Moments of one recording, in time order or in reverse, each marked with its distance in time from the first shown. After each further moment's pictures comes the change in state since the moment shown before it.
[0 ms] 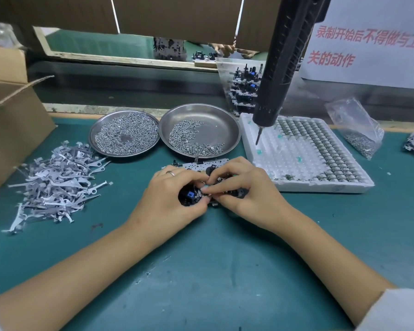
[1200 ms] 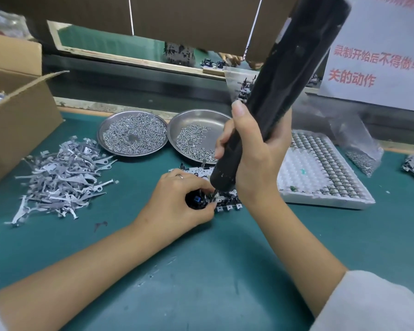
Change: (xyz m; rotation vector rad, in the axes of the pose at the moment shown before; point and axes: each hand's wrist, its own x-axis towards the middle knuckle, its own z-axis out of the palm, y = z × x) left_hand 0.003 -0.002 0.001 -0.051 0.035 -0.024; right_hand 0.059 -0.065 0.009 0.789 0.678 -0.036
